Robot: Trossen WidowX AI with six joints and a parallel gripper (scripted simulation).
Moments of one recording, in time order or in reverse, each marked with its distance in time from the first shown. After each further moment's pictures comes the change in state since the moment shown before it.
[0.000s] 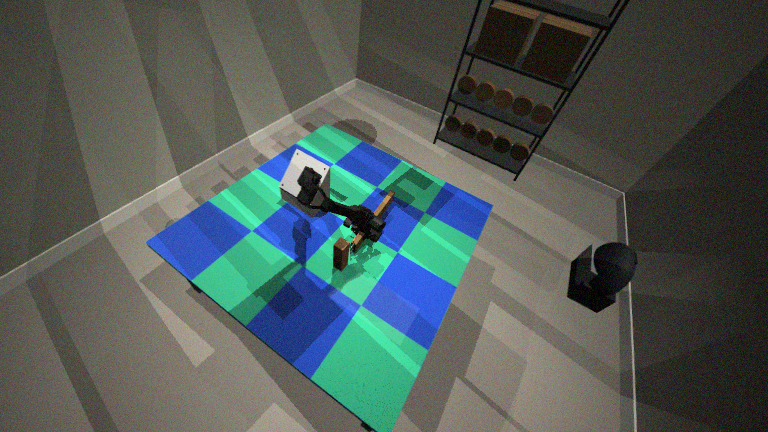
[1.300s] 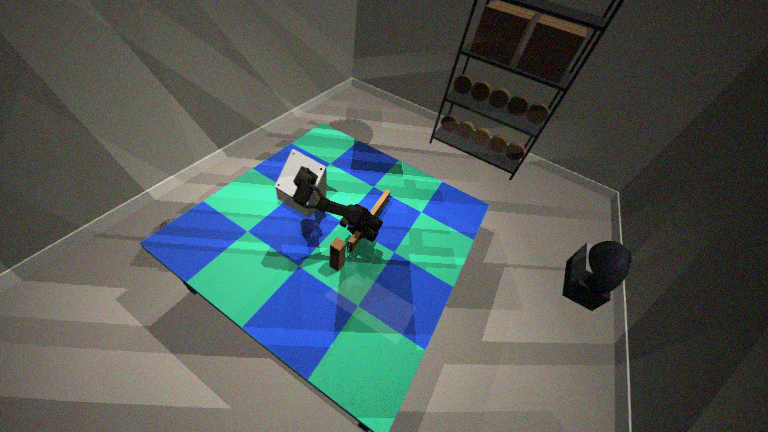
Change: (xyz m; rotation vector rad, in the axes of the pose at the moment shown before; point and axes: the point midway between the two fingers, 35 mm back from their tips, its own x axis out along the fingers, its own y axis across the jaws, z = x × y) arm -0.005 0.001 0.000 -0.006 0.000 0.006
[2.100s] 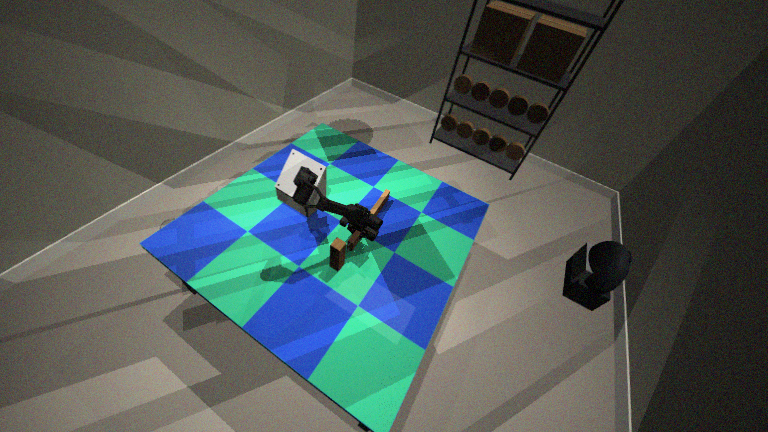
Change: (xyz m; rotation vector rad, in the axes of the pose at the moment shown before) arm -0.004 0.000 0.000 -0.002 0.002 0.002
